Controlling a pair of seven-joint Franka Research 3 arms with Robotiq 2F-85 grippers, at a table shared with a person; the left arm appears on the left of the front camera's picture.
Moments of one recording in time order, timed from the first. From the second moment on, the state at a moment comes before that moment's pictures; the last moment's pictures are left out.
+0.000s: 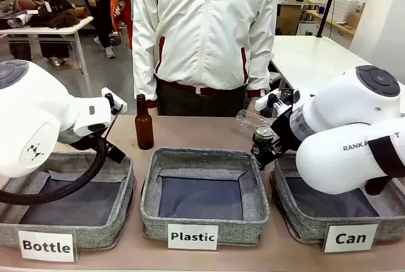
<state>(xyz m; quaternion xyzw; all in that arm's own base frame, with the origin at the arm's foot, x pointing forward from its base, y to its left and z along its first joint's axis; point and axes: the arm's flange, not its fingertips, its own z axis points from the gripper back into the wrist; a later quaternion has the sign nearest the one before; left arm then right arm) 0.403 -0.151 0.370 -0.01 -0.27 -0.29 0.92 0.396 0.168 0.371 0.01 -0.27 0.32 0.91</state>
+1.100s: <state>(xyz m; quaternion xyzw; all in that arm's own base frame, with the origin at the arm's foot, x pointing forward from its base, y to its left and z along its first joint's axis) 0.403 -0.151 0.370 -0.01 -0.27 -0.29 0.92 0.396 0.168 0.371 0.01 -0.27 0.32 0.91</state>
